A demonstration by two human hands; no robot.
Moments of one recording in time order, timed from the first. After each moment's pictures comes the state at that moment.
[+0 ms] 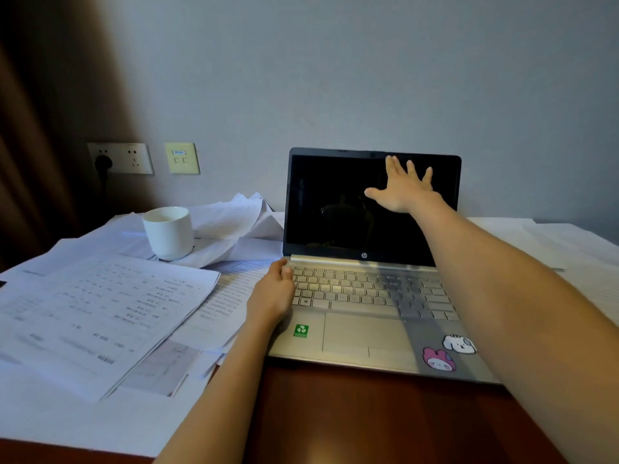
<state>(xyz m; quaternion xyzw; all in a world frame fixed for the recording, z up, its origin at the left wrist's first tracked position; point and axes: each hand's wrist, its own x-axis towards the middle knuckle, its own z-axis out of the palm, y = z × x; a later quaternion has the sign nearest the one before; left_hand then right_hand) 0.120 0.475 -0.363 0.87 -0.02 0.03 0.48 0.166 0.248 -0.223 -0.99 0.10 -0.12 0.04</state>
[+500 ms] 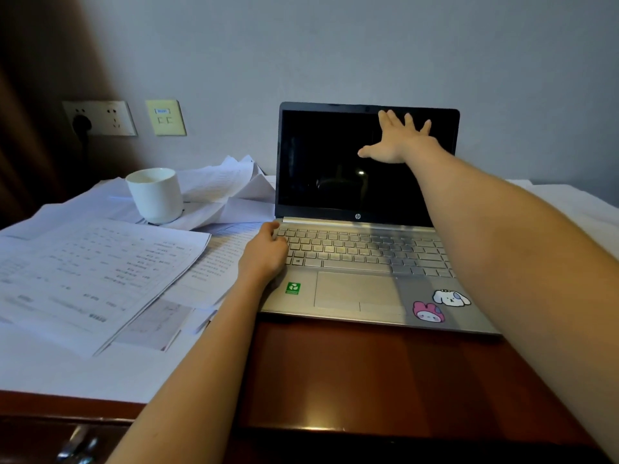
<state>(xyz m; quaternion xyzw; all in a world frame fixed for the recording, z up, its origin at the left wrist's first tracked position) 0.112 0.474 -0.354 0.88 -0.03 0.02 0.47 0.163 0.252 -0.214 -0.99 0.10 -0.10 0.04</state>
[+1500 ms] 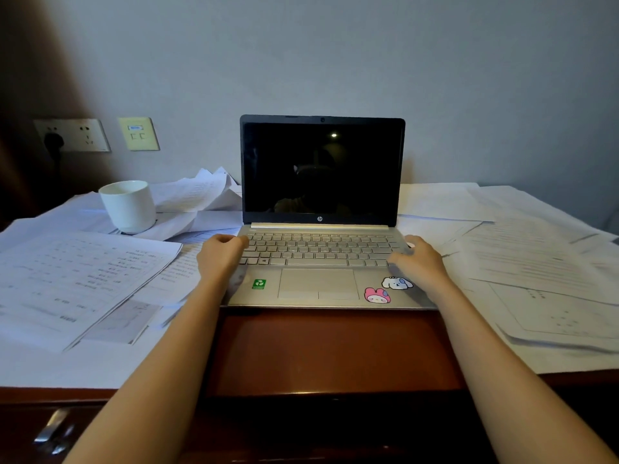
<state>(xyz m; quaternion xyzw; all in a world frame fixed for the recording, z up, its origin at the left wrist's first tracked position) 0.087 0.478 -0.345 0.81 0.10 0.07 0.58 -0.004 0.210 -0.342 -0.86 0.24 -0.16 0.43</state>
